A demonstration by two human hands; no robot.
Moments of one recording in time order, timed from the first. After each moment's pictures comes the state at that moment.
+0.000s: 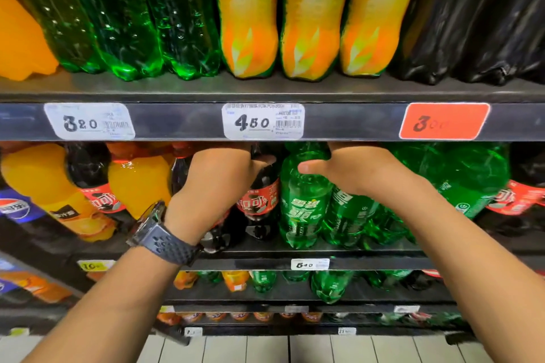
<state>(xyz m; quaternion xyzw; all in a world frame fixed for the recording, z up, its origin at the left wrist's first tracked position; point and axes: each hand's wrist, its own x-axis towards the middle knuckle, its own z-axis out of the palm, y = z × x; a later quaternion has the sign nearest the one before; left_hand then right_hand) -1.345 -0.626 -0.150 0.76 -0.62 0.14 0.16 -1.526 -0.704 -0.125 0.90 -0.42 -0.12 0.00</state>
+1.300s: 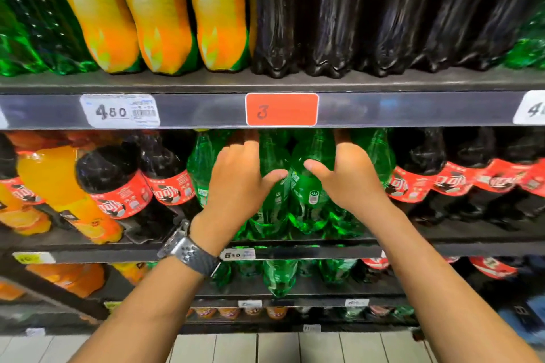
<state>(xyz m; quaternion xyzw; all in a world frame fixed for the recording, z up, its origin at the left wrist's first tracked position) -1.510 -0.666 -0.188 0.72 -0.62 0.12 0.29 -1.683 -0.745 -0.189 0.80 -0.51 0.29 -0.14</state>
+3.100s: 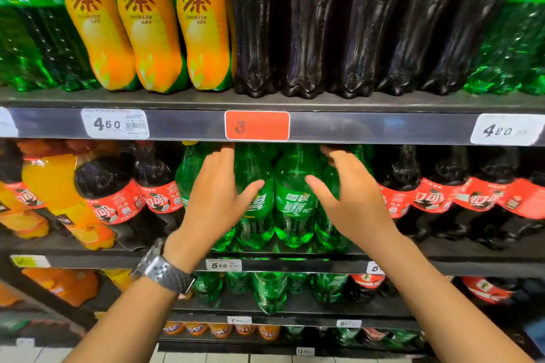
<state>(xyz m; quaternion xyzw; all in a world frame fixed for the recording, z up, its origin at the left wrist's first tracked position) -1.514 -0.653 -0.186 0.71 -0.60 0.12 0.34 -1.731 -0.729 -0.186 0.84 -0.38 0.38 -0.10</state>
